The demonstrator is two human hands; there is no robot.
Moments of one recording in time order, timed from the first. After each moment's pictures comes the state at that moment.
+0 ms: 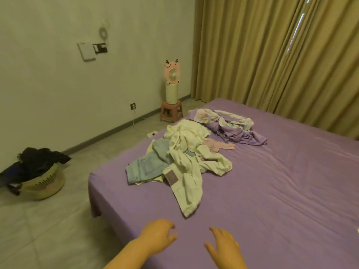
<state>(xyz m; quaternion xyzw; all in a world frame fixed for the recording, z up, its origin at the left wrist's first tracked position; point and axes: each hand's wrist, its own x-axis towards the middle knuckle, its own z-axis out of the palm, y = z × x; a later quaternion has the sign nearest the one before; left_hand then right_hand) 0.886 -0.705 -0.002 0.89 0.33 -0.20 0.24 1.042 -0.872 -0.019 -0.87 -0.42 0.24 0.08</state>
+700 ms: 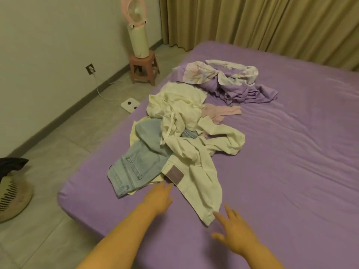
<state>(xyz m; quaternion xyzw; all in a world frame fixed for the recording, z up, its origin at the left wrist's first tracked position) 1.008 -0.429 -0.129 0.90 0.26 -0.27 0.21 1.112 -0.680 -0.112 -0.85 -0.37 0.38 -0.06</state>
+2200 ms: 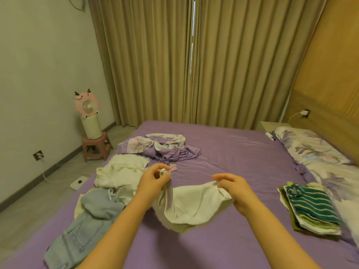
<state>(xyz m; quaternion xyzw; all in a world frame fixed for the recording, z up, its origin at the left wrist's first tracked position) 1.106 -0.619 0.144 0.75 0.17 0.19 0.61 1.197 -0.849 0.156 -0.74 -0.06 0.19 0.65</state>
